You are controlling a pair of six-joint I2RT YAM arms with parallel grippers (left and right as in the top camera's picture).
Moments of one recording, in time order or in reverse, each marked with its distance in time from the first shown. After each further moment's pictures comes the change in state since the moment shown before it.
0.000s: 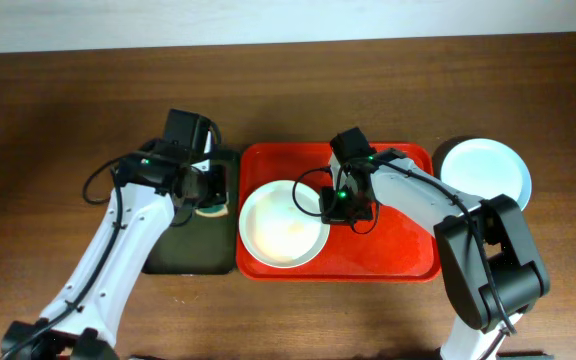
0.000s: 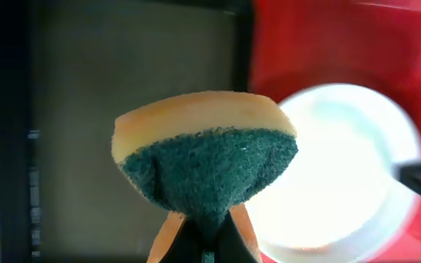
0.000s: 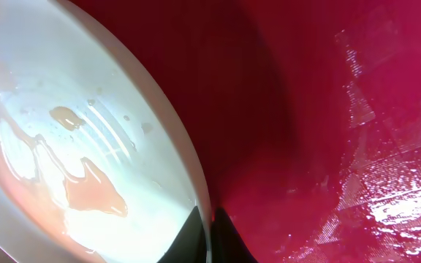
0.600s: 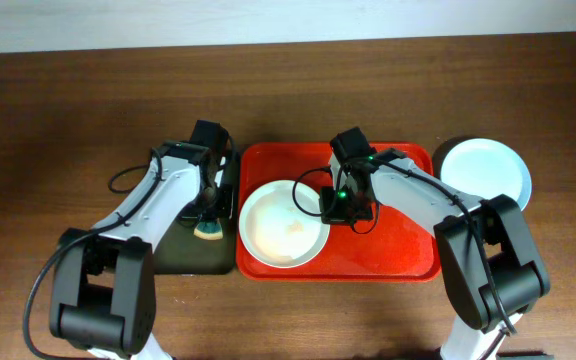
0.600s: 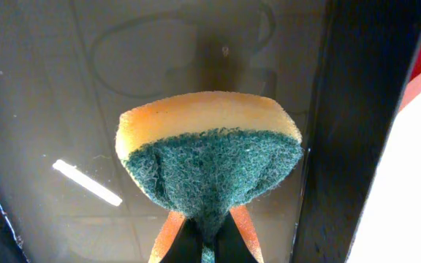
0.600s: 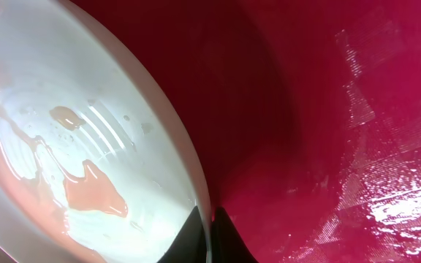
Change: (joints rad) left arm -0.001 0.297 -0.008 -0.009 -0.055 0.127; right arm 0.000 0.000 0.000 0.000 0.000 0.000
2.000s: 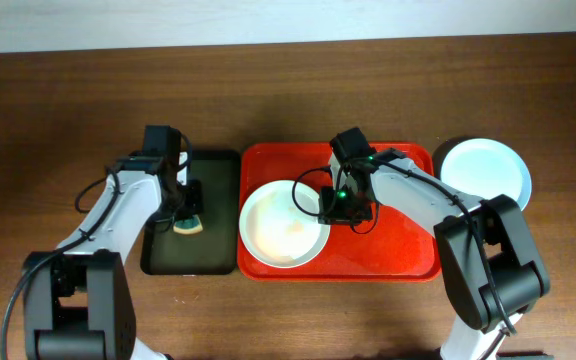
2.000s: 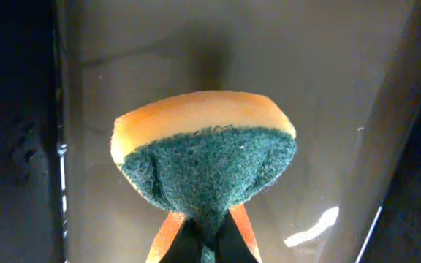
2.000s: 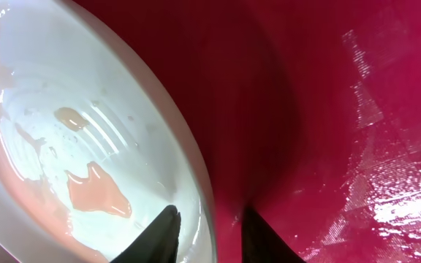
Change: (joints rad) left arm 0.191 -0.089 -0.137 0.182 0.067 0.004; right arm 0.001 0.000 0.000 0.003 -0.003 0.000
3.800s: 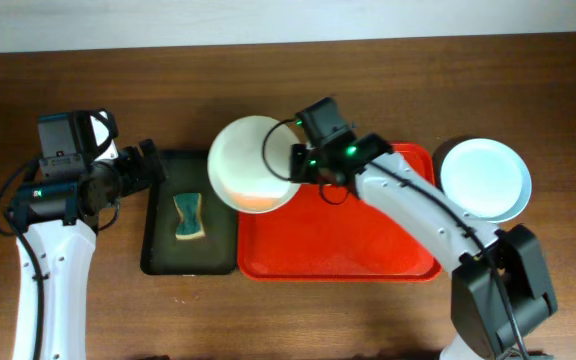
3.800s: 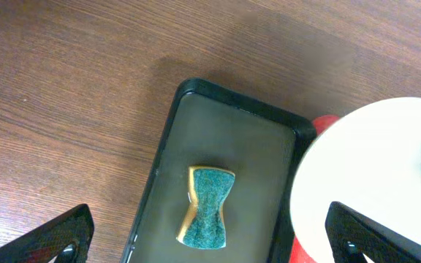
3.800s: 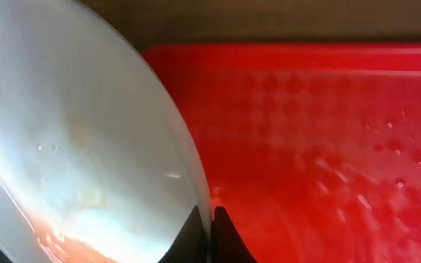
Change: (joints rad) left arm 0.196 -0.402 0.159 -0.114 0.101 -0.054; right arm 0.172 -0.101 0.217 0.092 0.331 0.214
